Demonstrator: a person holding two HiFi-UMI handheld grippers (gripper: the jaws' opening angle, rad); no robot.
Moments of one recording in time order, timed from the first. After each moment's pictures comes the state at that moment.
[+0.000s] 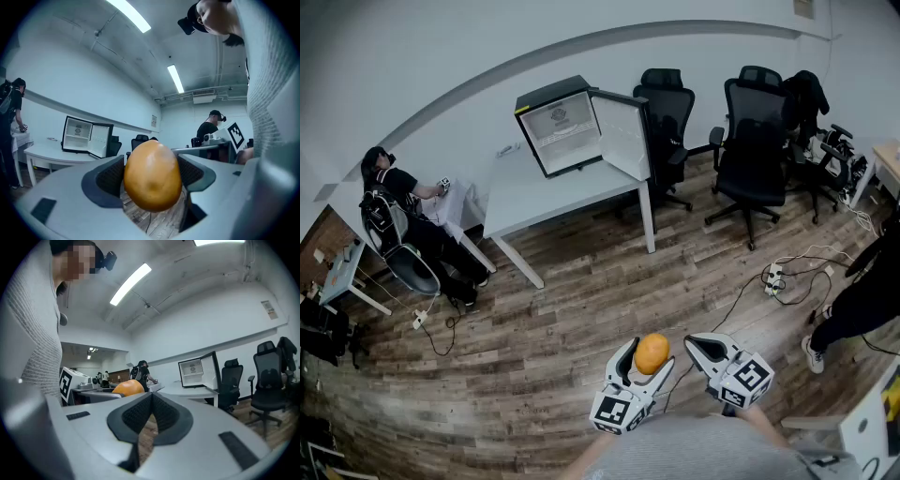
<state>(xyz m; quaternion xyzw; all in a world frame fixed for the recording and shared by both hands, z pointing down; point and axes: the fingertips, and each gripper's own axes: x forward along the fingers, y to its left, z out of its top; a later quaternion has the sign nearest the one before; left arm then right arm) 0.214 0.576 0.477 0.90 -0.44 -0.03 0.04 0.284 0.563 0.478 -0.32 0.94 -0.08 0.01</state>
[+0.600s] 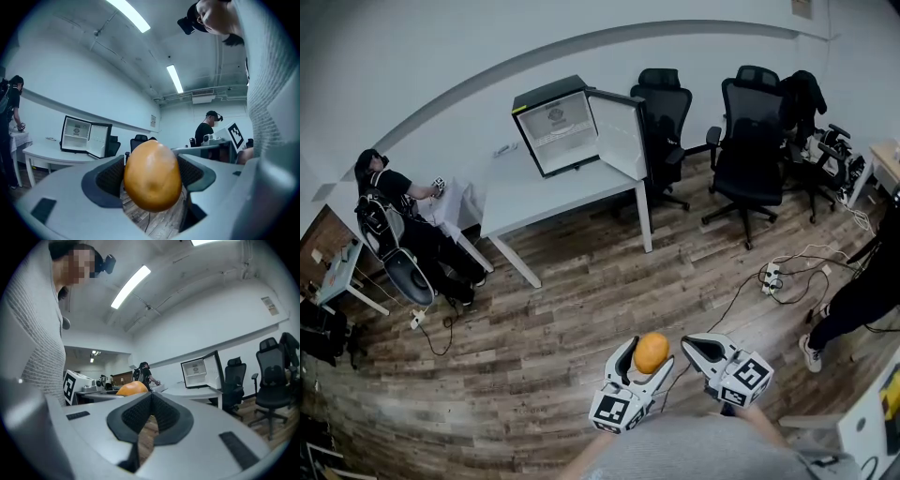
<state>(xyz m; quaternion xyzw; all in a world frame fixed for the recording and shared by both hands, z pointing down) 0.221 0.578 0.479 0.90 -0.44 -0.03 0.04 0.285 0.570 0.477 -0.30 0.95 -0.08 0.02</state>
